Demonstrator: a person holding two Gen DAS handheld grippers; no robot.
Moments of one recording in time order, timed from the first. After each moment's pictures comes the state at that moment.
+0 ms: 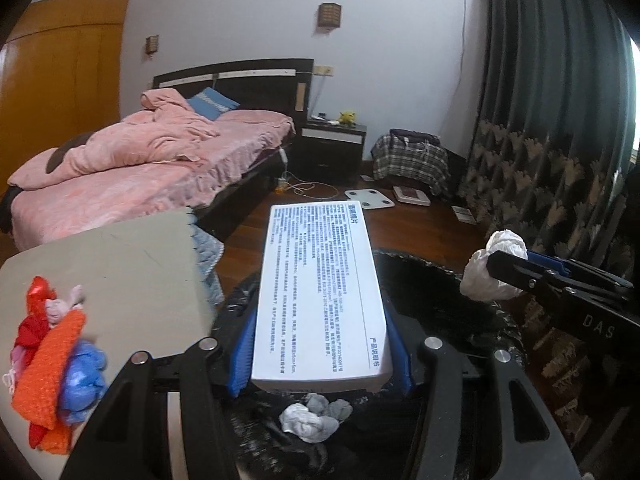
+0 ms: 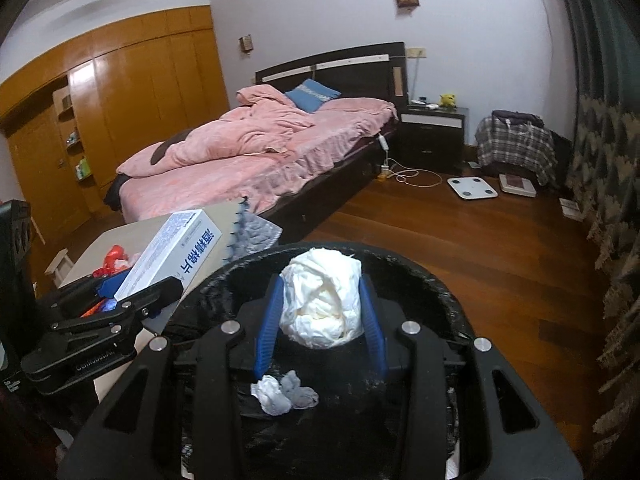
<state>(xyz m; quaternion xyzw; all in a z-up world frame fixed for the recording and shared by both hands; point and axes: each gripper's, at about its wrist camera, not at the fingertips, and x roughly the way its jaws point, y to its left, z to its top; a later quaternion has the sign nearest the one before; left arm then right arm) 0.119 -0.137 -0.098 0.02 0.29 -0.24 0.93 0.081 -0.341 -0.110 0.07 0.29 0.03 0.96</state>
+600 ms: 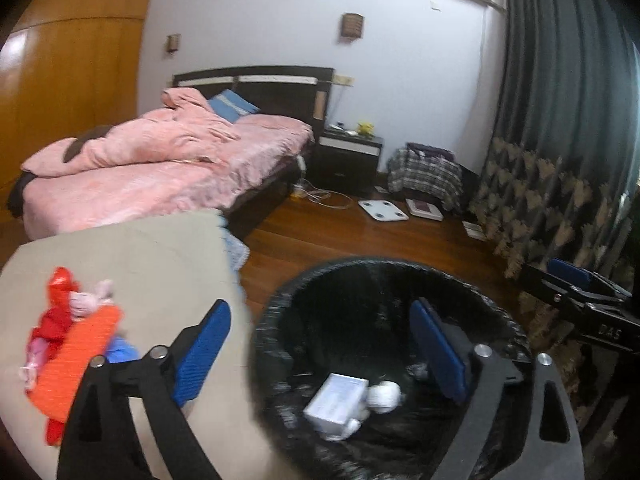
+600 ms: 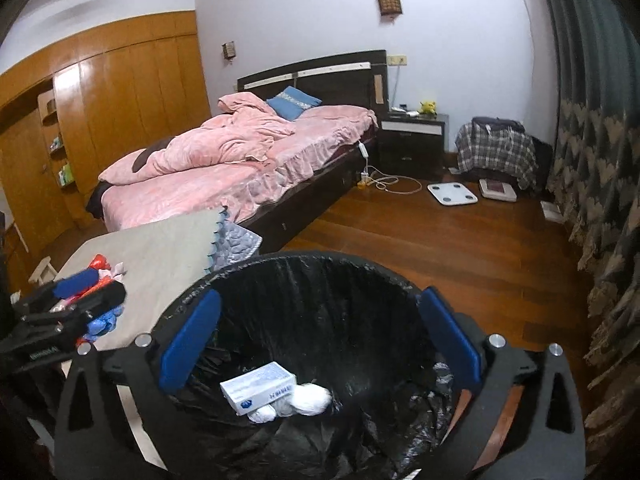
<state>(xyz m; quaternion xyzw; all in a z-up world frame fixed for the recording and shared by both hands) 0.114 -0.084 -0.082 0.00 0.28 -0.20 0.94 0.077 -0.334 -0.102 0.06 0.27 0.00 0.96</state>
